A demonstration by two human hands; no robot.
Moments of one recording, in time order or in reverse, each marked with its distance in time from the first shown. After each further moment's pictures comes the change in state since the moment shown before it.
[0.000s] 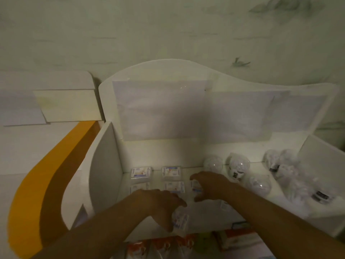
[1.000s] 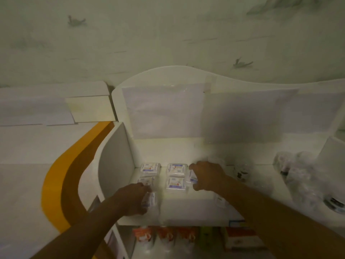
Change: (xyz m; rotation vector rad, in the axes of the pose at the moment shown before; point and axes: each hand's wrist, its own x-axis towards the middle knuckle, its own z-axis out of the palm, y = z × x) left_hand -0.056 -0.019 0.049 -0.095 0.349 -0.465; right_hand -0.015 -0.007 -0.023 -0.089 0.237 -0.120
